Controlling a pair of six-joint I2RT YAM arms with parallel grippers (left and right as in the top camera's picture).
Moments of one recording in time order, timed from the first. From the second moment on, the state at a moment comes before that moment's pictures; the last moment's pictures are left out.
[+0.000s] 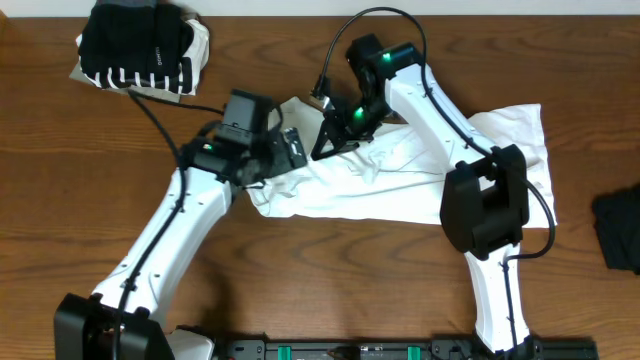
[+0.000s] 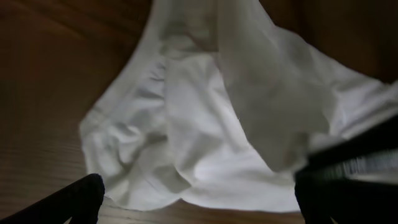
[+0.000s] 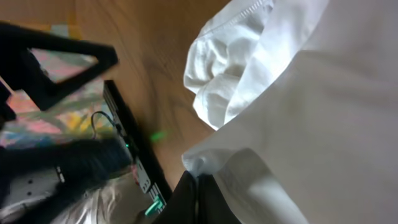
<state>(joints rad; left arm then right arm) -0.30 1.49 1.14 -0.73 0.10 -0.62 0.44 2.30 2.05 -1.31 -0.84 -0.07</state>
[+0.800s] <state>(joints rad) -0.24 1.49 1.14 -0.79 0.10 -0.64 0.49 2.30 2.05 -1.35 -0.72 -0.01</state>
